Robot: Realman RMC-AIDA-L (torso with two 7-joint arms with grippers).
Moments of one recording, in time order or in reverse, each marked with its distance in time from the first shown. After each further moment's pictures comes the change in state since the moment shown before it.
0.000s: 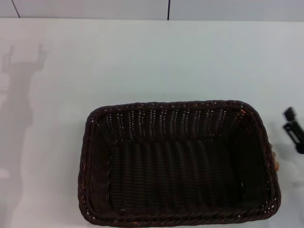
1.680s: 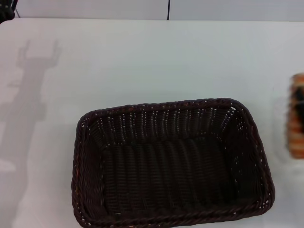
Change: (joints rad) left arm -0.069 0.000 0.020 0.076 0.032 0.004 0.026; right arm 0.026 -0.004 0.147 -0.001 -0.107 -0.048 0.001
